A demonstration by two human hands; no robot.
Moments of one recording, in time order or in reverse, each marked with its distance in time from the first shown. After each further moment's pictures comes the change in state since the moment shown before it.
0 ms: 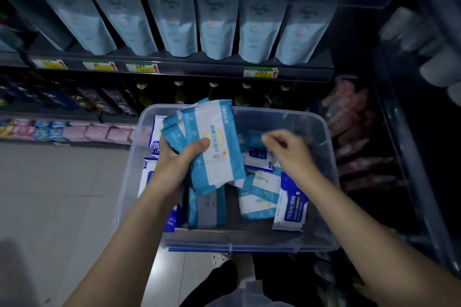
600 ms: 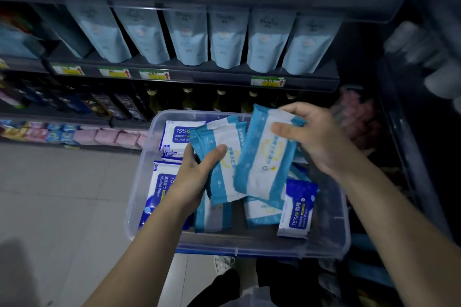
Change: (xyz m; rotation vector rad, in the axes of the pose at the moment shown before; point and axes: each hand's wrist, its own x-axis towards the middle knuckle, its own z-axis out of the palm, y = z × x) left_hand -0.011 -0.007 0.009 0.048 -0.087 -0.058; right_hand -0.019 -0.081 -0.041 0.300 -0.211 -0.195
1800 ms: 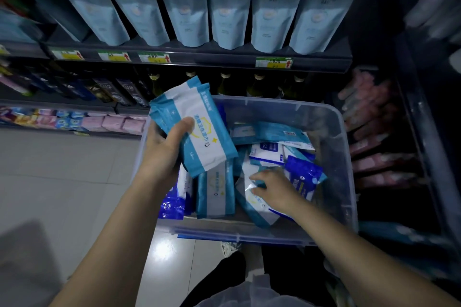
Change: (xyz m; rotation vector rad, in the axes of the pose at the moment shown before) left_hand 0.004 0.026 -0.022 -0.058 0.257 0.148; right_hand -0.020 0.166 0.046 -0.774 -0.324 0.289
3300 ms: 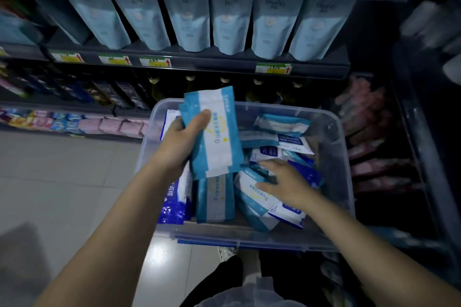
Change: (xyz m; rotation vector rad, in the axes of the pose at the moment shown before) left_hand 0.019 0.006 0.019 0.156 -0.127 -0.126; right_hand -0.012 -0.004 -0.036 0.026 0.071 -0.052
